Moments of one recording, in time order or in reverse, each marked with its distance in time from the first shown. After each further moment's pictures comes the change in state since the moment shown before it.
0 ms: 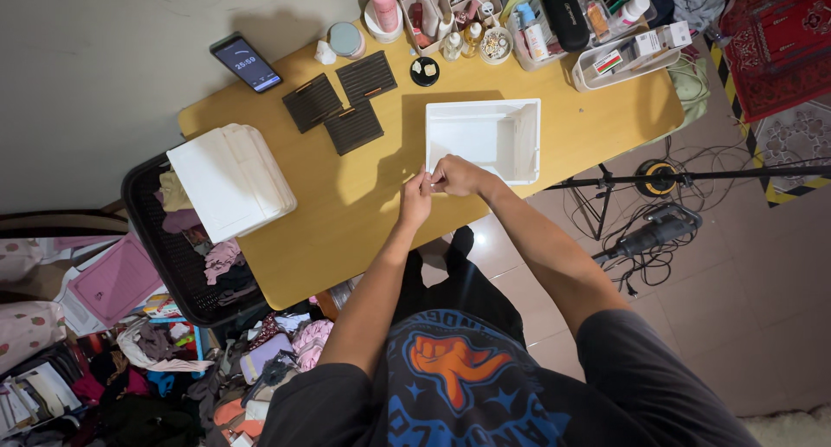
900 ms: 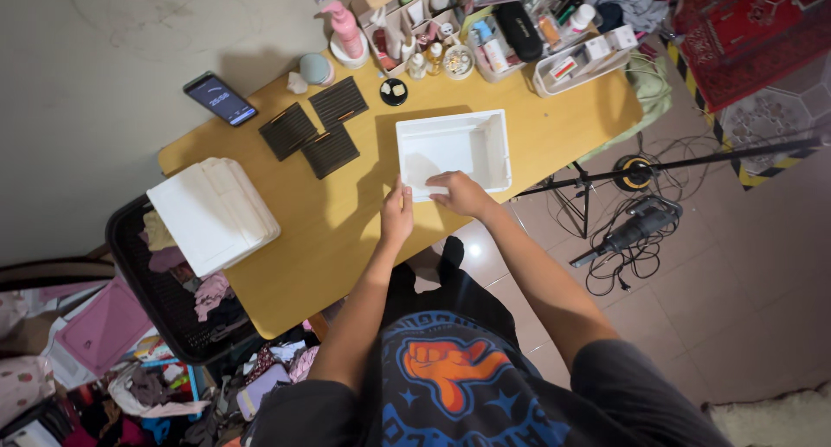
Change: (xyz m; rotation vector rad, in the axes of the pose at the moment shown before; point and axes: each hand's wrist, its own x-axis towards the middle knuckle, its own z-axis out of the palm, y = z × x) left_hand -0.010 0.052 -0.009 0.177 -0.026 -0.010; right_hand -0.068 -0.010 -0.005 -0.033 0.449 -0.090
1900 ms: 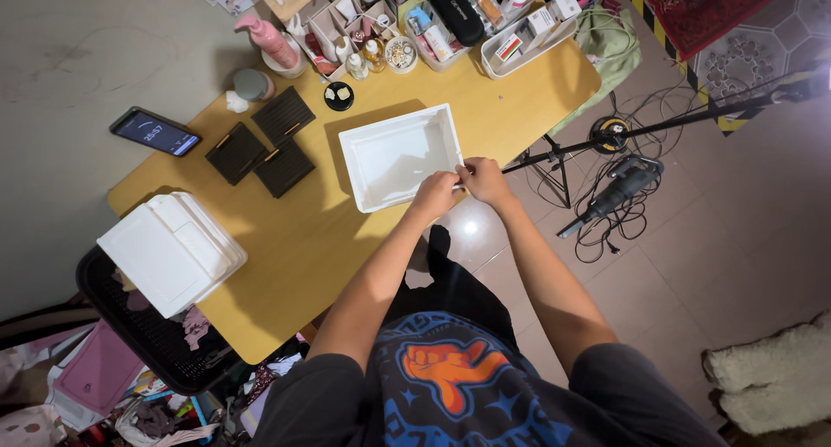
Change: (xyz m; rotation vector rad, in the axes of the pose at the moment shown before) left_hand 0.036 0.085 0.142 0.333 -0.652 0.353; right_hand -0.078 0.098 -0.059 0.030 0.297 0.650
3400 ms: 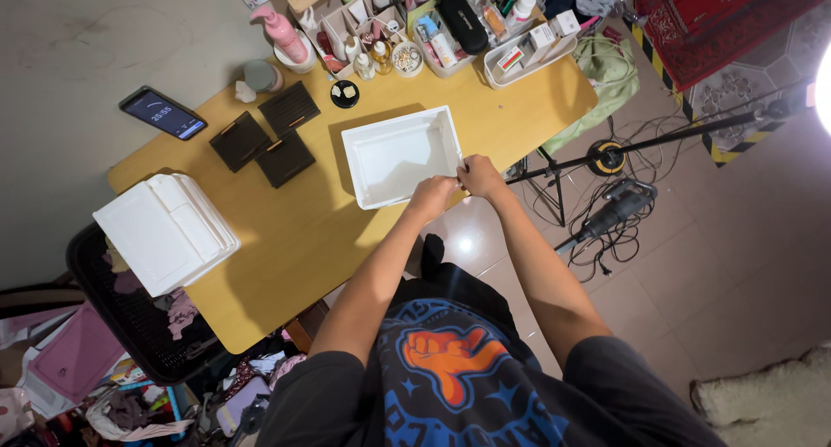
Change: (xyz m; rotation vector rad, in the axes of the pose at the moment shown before) left_hand -0.012 0.004 0.007 0.142 0.023 0.006; right_hand 0.016 0.001 -0.009 -0.026 -0.194 0.042
